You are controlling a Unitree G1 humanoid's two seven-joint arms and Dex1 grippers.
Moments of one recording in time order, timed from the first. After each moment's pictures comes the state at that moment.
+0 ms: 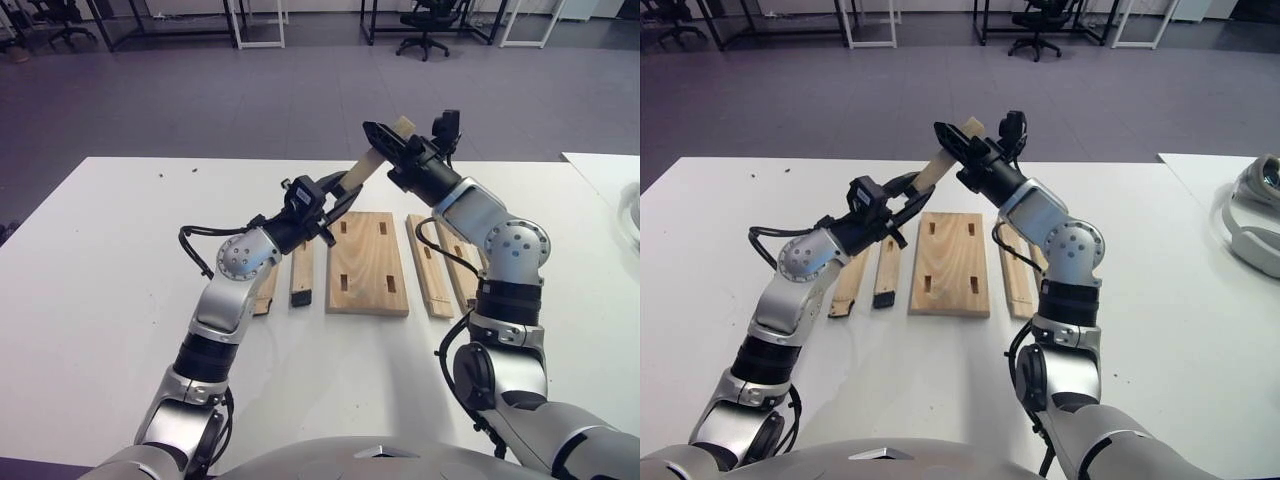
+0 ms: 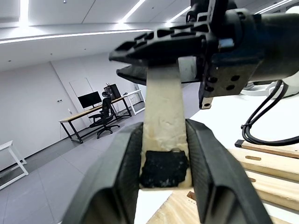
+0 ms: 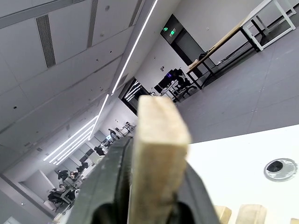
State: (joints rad) left arm -0.36 0.22 -0.19 -0.15 -0.15 0.08 -0.53; right arm -0.67 -0.08 -0.31 -0.01 1.11 0.90 0.14
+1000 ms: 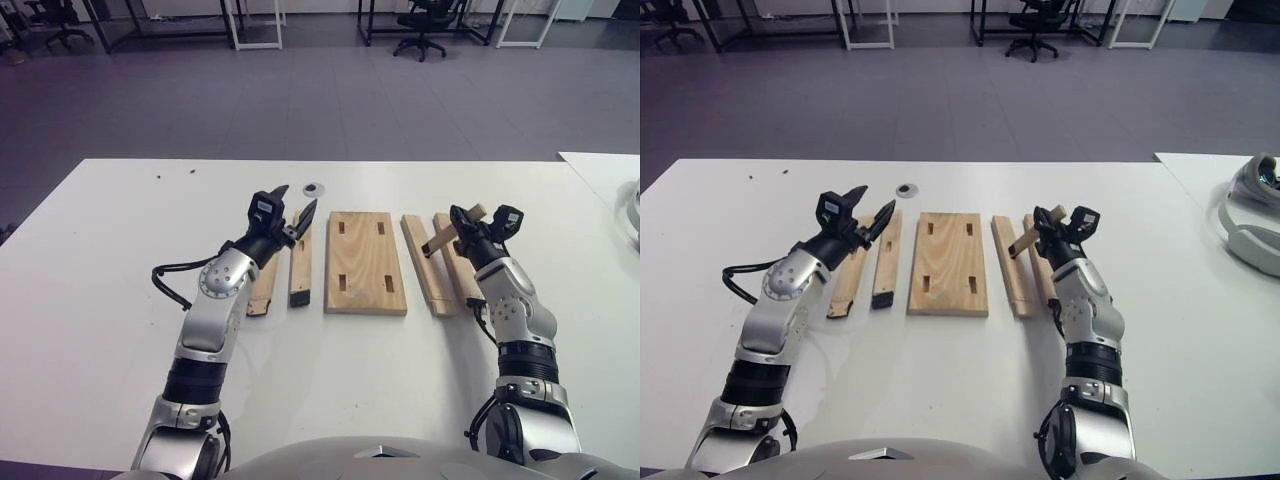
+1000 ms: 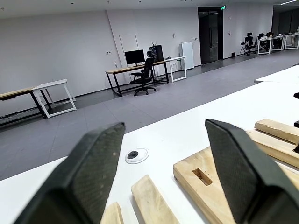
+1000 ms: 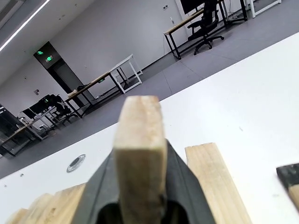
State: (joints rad) left arm -0.23 0.20 -0.07 -0.15 -0.12 0.19 -0.35; right arm -0.31 -0.18 -0.30 0.26 0.54 0.27 0.27
